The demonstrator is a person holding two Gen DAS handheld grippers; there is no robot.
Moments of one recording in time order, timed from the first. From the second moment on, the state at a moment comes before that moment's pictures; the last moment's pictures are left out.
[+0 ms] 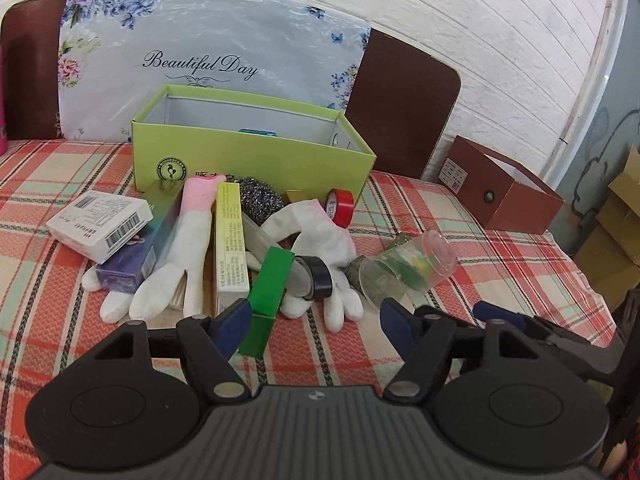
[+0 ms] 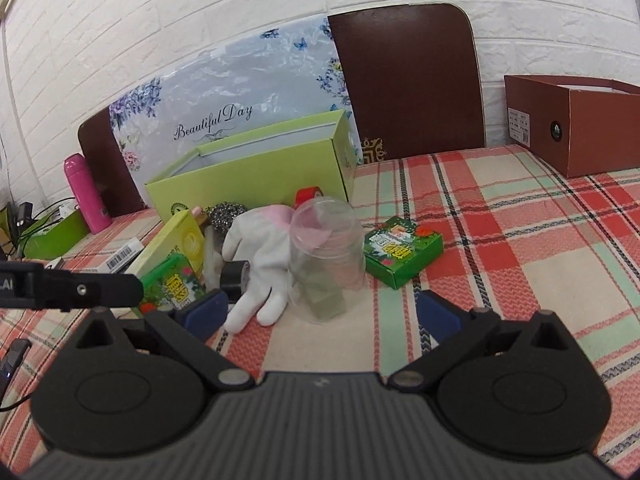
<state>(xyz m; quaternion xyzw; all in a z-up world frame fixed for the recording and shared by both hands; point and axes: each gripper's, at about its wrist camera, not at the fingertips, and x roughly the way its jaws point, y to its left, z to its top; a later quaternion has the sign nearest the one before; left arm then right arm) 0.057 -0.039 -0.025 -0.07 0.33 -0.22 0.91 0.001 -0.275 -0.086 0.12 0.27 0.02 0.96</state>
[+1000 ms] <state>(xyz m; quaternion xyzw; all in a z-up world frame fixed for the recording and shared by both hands) 0.116 -0.065 -0.057 0.07 0.28 -0.20 0.94 0.095 -0.325 -0.104 -0.07 0.31 0.04 0.95</state>
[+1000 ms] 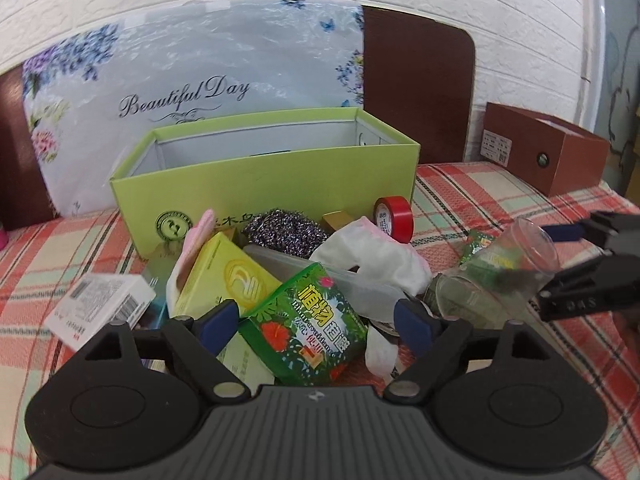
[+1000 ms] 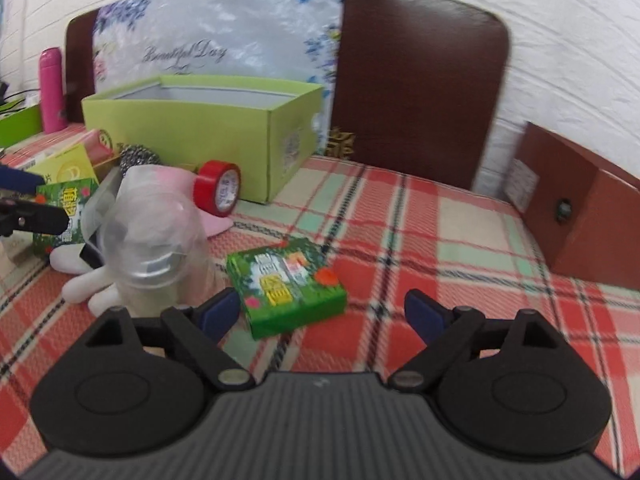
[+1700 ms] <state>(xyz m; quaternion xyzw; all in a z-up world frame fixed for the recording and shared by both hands) 0.061 -0.048 -0.076 0.02 0.38 -0.24 0.89 -0.010 -0.298 -0.106 0.06 0.33 0.05 0.94</state>
